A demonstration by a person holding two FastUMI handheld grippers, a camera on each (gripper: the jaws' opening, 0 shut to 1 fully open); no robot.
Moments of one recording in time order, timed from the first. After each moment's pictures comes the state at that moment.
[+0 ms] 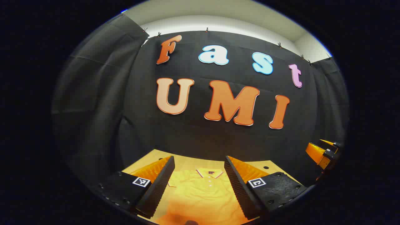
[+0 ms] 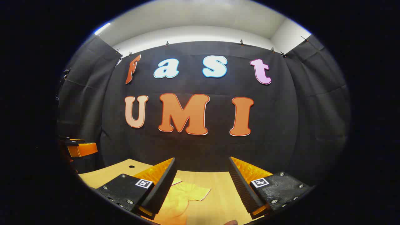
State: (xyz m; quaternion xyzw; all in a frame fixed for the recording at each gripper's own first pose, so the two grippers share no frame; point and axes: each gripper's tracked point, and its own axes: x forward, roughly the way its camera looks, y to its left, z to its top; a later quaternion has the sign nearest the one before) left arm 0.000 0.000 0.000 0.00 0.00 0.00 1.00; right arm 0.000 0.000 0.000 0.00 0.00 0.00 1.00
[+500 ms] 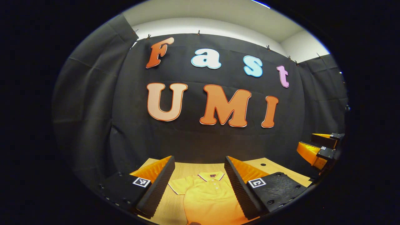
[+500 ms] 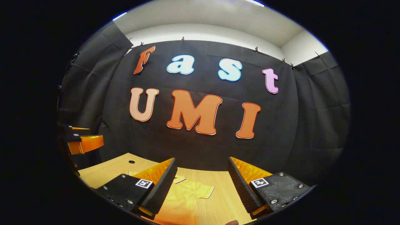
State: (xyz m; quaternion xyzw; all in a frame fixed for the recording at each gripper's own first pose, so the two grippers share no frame) left arm 0.008 0.032 0.009 0.02 -0.02 -0.08 1.00; right arm -0.020 0.071 0.008 -0.06 0.01 -0.02 1.00
